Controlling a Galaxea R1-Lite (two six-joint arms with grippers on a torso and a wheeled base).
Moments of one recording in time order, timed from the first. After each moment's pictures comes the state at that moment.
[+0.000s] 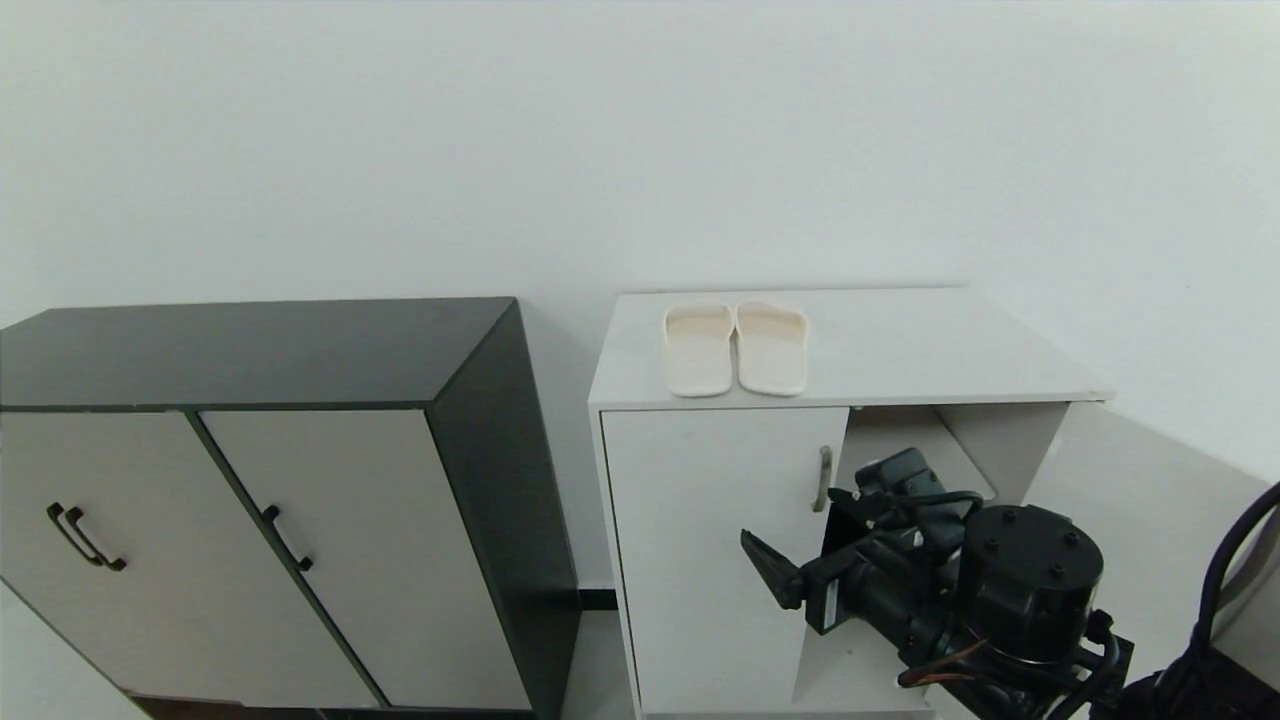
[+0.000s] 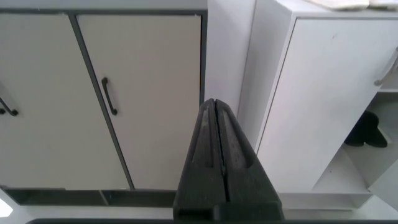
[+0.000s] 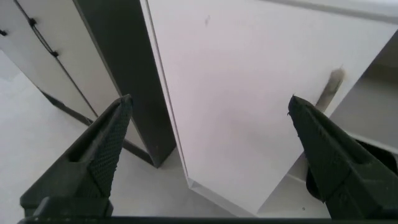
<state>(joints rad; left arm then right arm) 0.00 0.00 0.00 0.01 0.05 0.00 0.79 1.97 -0.42 -1.43 -0.23 0.09</state>
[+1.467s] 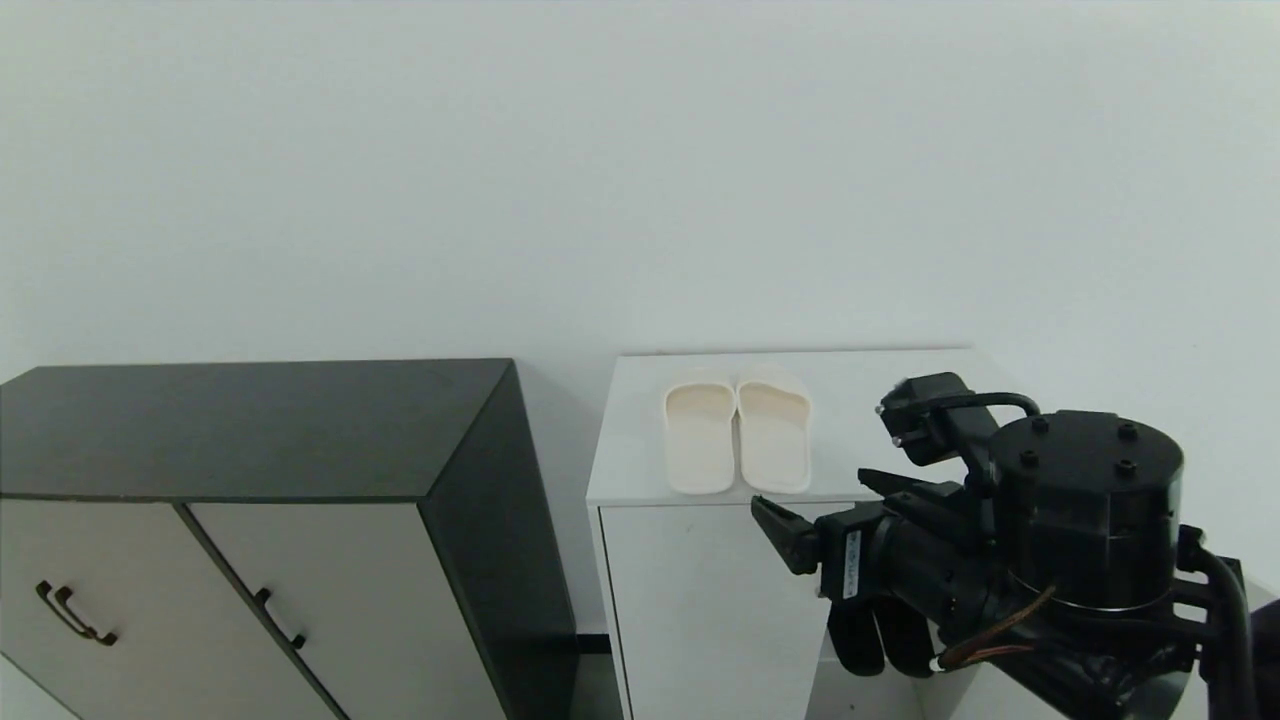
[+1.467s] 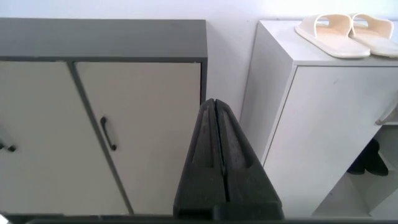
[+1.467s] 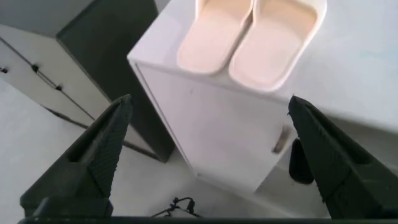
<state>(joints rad) 0.00 0.00 0.00 0.01 0.05 0.00 0.90 1.64 -0.68 -0.68 -0.43 0.25</state>
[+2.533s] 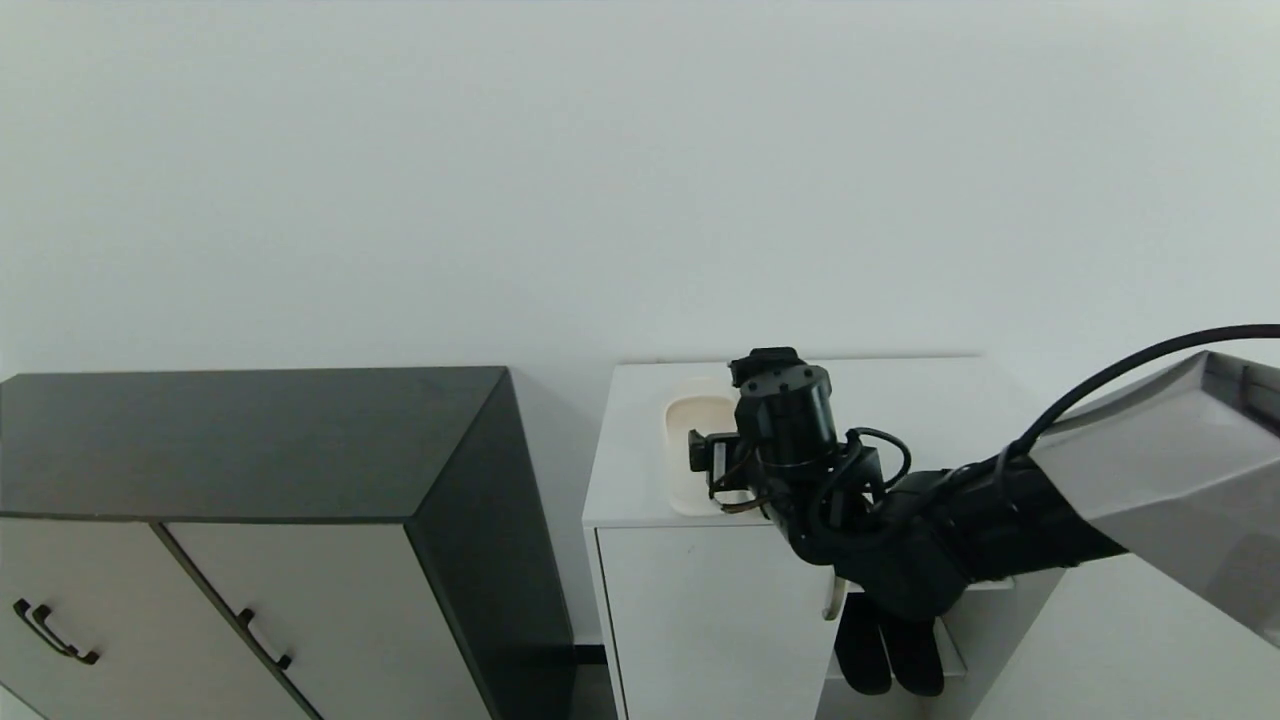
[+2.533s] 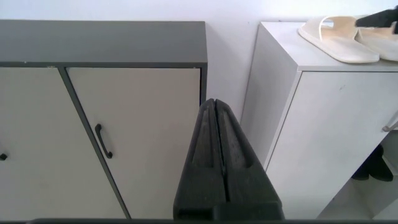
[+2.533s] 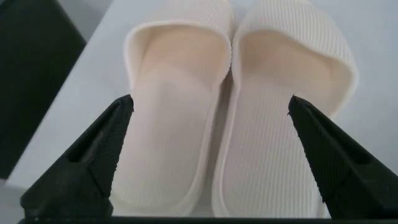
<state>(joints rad) 0.00 0.00 0.00 0.01 0.05 0.00 0.77 2.17 -1.27 -0.58 -0.54 0.27</state>
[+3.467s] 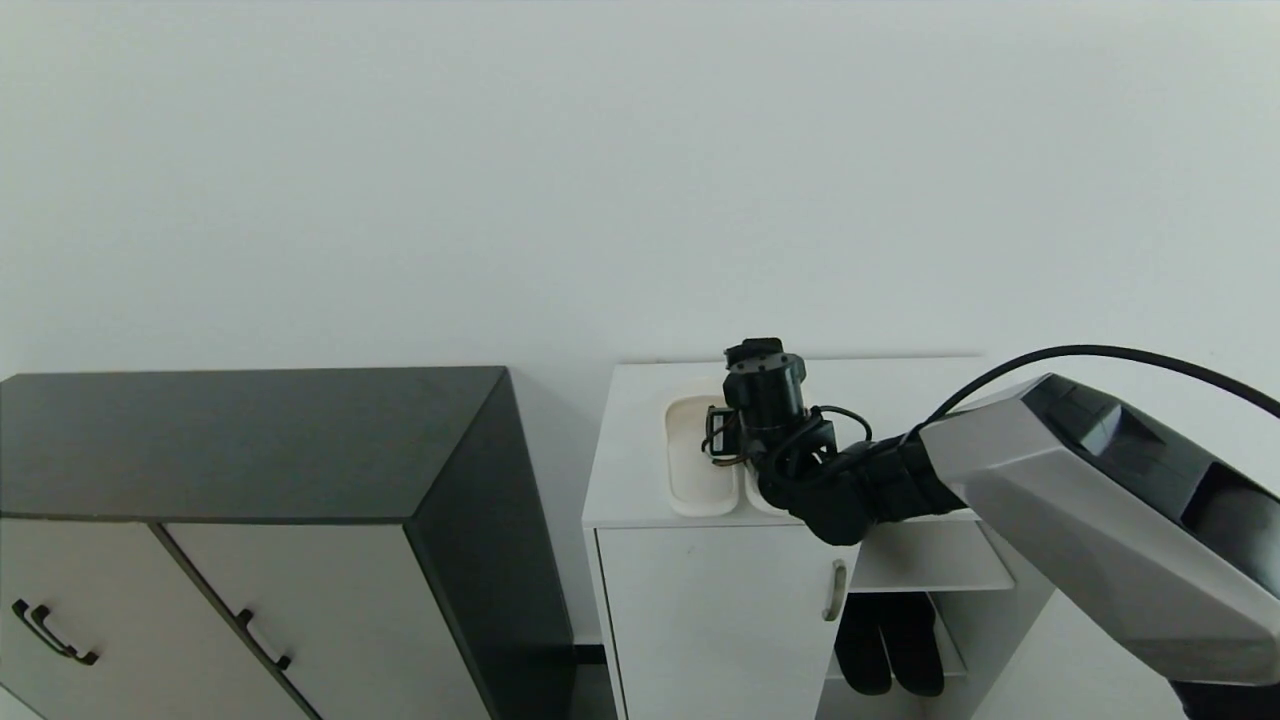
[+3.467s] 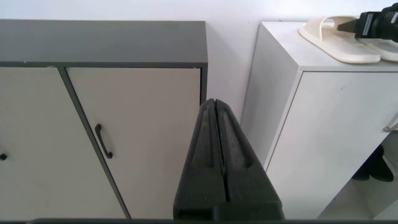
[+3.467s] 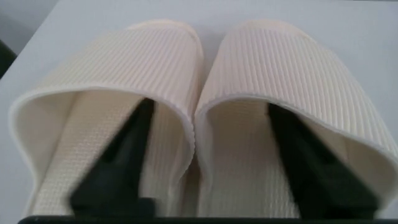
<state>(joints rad) 0.00 0.00 0.00 0.01 0.05 0.00 0.67 2.41 -1.62 -0.51 -0.54 0.20</state>
